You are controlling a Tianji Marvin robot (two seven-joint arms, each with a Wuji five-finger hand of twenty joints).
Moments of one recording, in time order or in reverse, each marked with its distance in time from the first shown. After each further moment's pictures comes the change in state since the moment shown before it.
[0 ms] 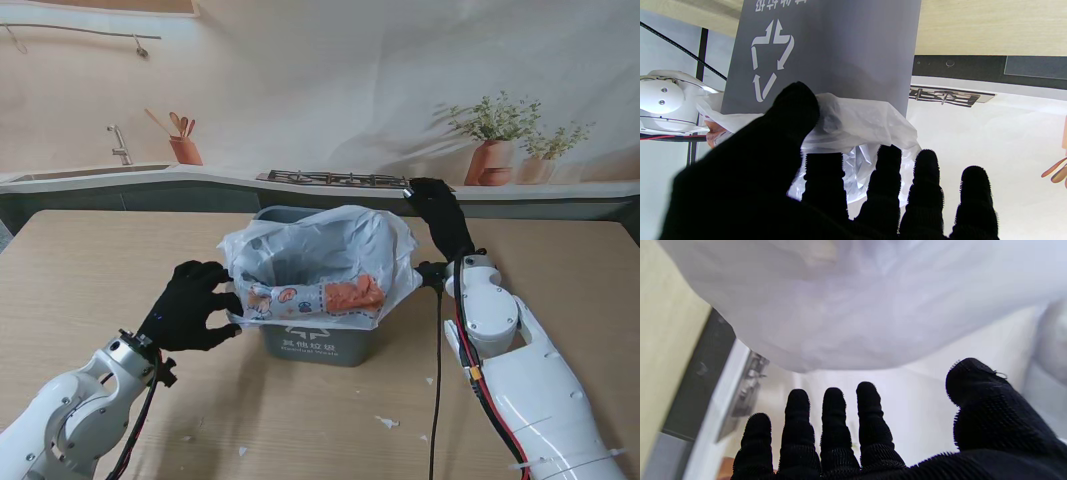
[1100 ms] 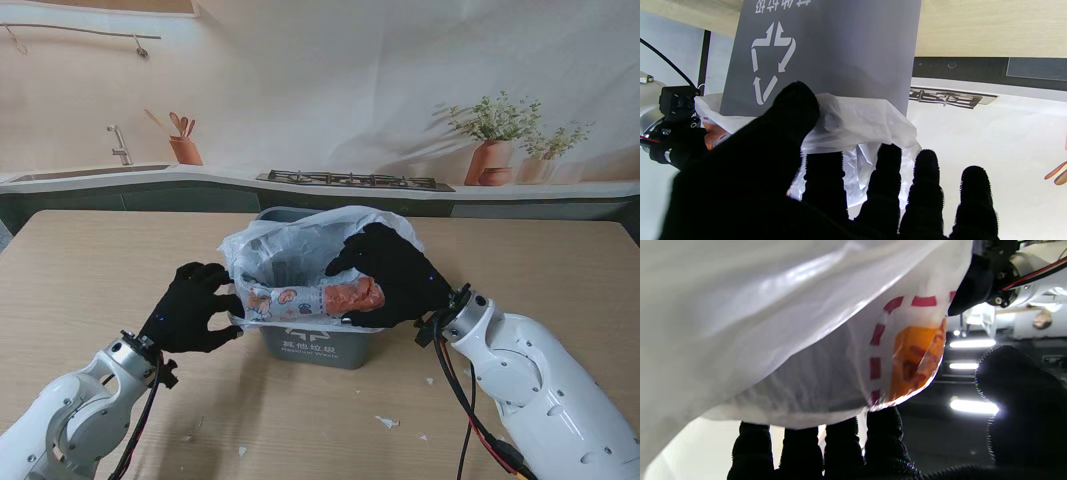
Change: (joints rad) left arm 0.003 0.001 0.006 -0.002 0.004 -0.001 0.000; right arm -0.183 0.148 -0.001 -0.230 -0.894 -0.636 0.037; left_hand 0.000 -0.005 0.000 0.000 0.000 0.000 0.000 0.000 0.000 0.000 0.000 0.000 0.000 0.000 0.000 0.000 0.000 0.000 0.000 0.000; right_hand -0.161 -0.181 0.185 0.000 0.219 -0.163 -0.013 0.032 0.258 -0.099 0.041 0.042 0.143 -0.038 -0.018 -0.014 0.150 0.039 -0.028 -0.091
